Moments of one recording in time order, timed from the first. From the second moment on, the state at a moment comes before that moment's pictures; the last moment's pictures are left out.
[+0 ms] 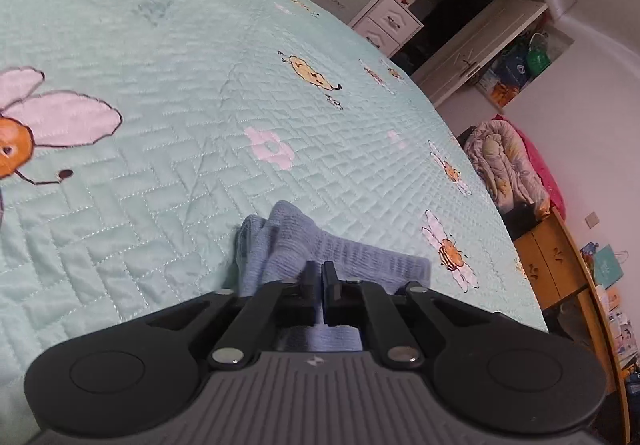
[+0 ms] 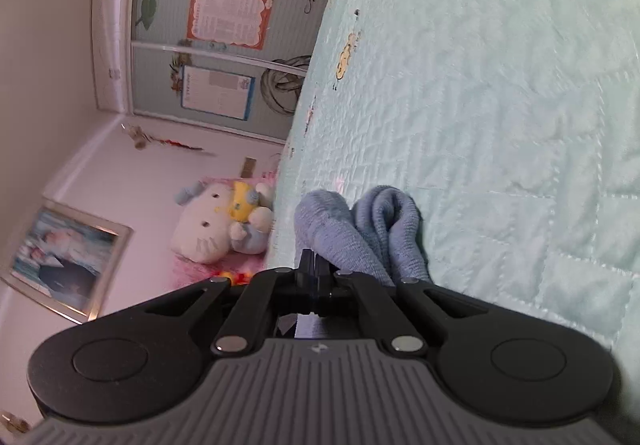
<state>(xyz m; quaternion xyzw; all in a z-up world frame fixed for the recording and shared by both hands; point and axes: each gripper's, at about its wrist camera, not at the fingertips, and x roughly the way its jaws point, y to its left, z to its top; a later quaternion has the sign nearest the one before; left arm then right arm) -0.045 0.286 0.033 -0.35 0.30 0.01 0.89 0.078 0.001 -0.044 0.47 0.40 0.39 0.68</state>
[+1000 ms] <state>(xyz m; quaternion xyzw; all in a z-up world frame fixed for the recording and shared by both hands) -0.169 0.226 0.089 -0.22 0.37 0.11 0.89 -0.076 -0.053 0.067 0.29 0.35 0.36 0.81</state>
